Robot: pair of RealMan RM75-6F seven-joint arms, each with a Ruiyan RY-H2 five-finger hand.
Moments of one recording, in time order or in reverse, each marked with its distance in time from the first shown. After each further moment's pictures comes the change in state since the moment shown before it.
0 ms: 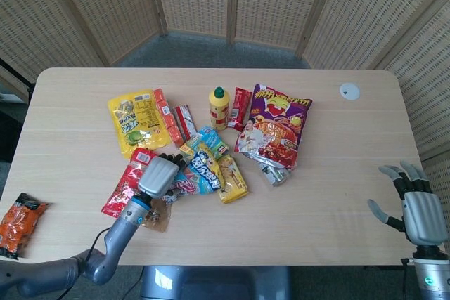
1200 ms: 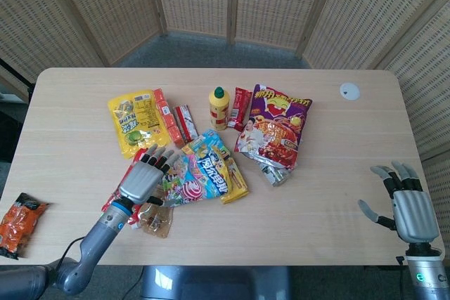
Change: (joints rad) left arm 0.052 0.200 0.008 -0.247 -0.095 -0.107 0.189; right arm 0.024 -0.017 -0.013 0.016 -0.002 -0.020 -0.076
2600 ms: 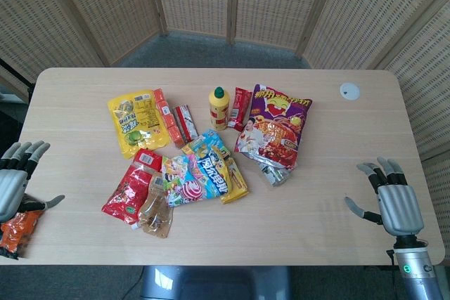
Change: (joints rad) left arm 0.372 0.593 0.064 -0.133 0.212 0.297 -0.601; right arm 0.049 -0.028 0.001 -0.015 0.011 -0.057 -0.101
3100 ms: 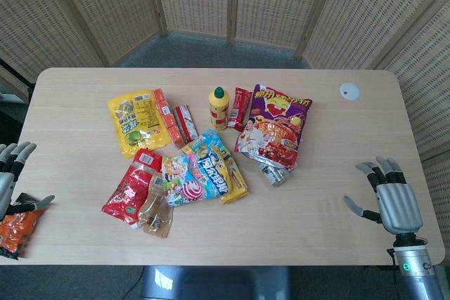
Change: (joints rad) left arm 0.039 0.008 0.002 0.019 -0.021 0.041 -0.027; right arm 0.015 0.005 0.005 0.002 0.009 -0.023 -0.015
